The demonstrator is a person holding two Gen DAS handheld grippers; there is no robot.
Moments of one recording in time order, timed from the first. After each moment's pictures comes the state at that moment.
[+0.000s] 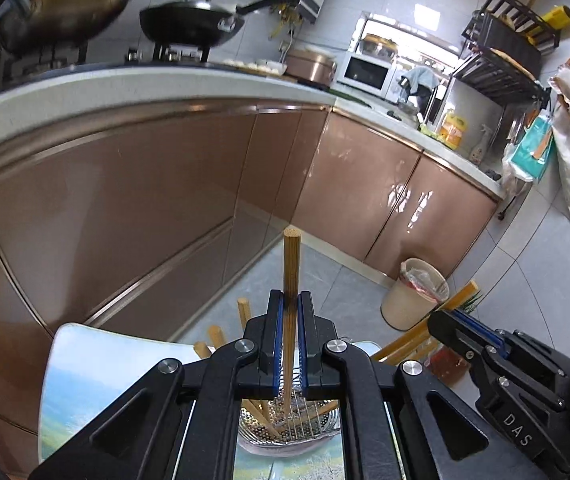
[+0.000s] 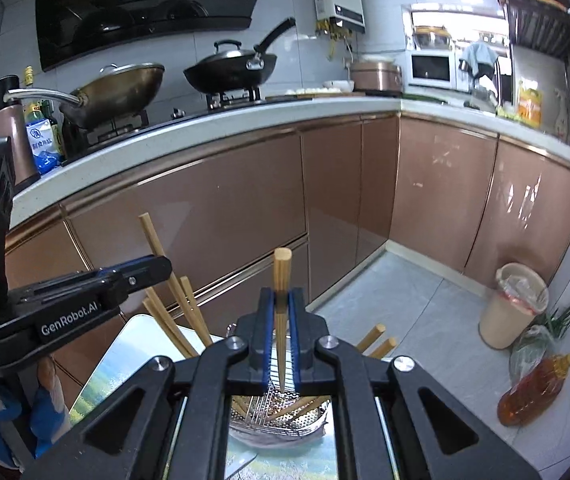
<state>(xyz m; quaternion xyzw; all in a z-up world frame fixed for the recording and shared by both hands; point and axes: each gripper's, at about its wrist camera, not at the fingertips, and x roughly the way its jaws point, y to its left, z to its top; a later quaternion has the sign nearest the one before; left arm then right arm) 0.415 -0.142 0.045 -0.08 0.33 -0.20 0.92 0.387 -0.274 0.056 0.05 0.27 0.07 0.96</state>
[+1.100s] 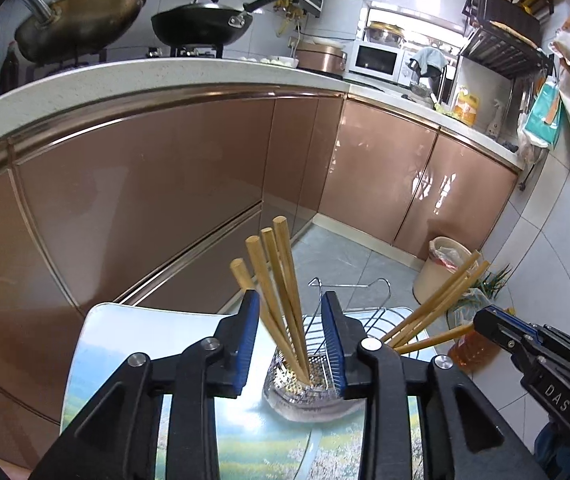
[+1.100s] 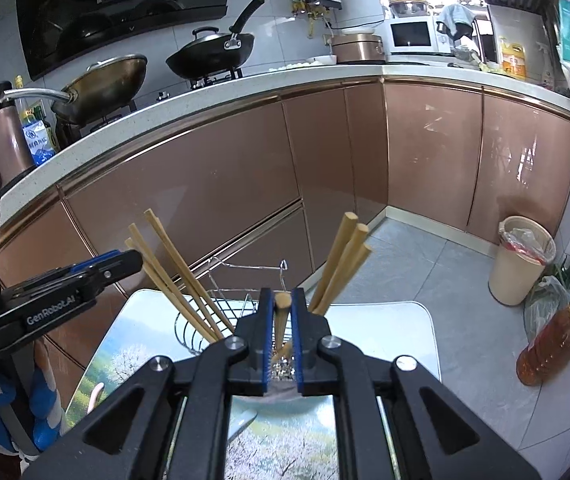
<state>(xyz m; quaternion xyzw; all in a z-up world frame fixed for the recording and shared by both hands) 0.359 -0.124 0.019 -0.03 0.32 -0.15 0.93 0.333 -0.303 0.015 0.09 0.30 0.06 0.95</state>
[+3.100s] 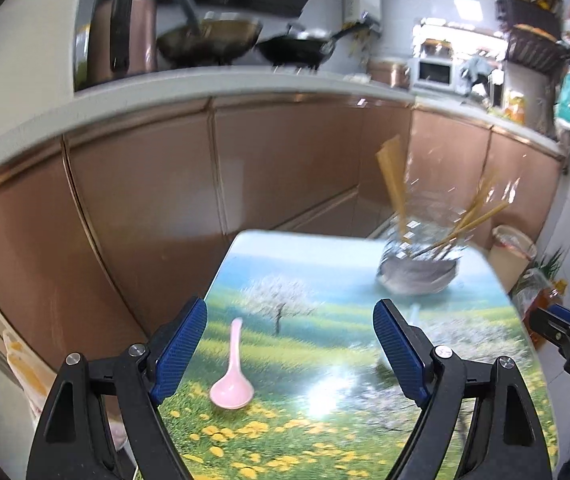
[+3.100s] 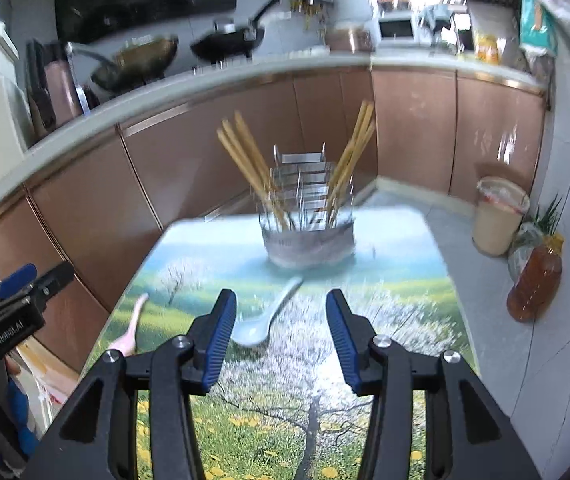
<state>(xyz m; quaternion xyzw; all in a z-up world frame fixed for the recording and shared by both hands) 0.169 0.001 -0.015 0.00 0.31 0.00 0.95 0.165 -0.222 -0.030 0.09 0.33 0.04 0.94</state>
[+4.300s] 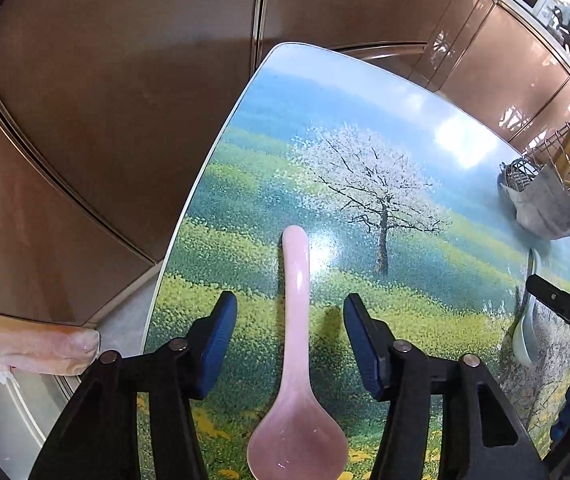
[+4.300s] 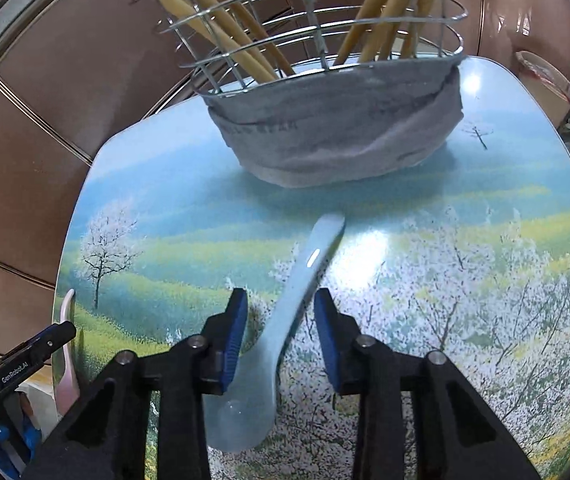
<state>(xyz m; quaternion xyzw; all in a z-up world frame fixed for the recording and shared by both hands) 0.318 0.090 -0.168 -0.08 0.57 -0.01 0.82 0.349 -0.190 -0.173 0.16 0.54 0.04 0.83</state>
